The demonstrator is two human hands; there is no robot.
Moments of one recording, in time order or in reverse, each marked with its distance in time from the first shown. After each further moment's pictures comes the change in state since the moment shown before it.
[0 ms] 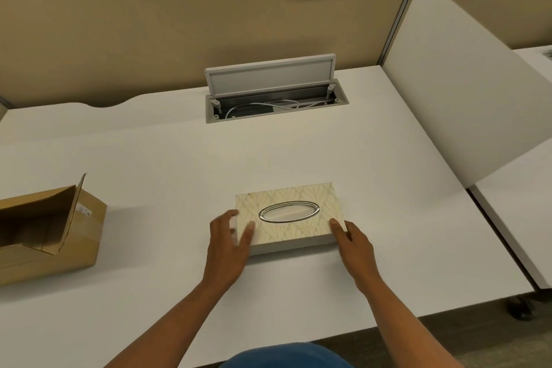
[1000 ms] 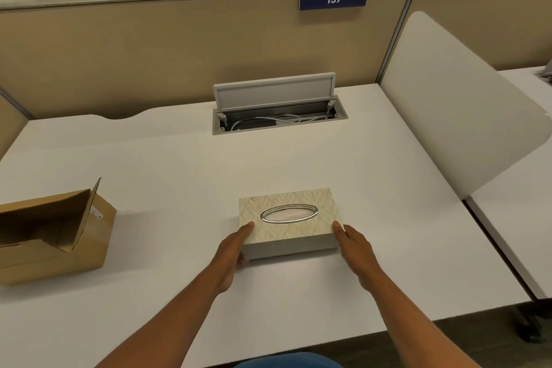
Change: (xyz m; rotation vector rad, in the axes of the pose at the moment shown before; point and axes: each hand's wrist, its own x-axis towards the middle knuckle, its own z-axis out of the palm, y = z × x) left_hand 0.011 0.005 -0.003 -0.526 -0.258 -0.645; right_hand 0.006 -0.013 -0.013 -0.073 -0.112 0.048
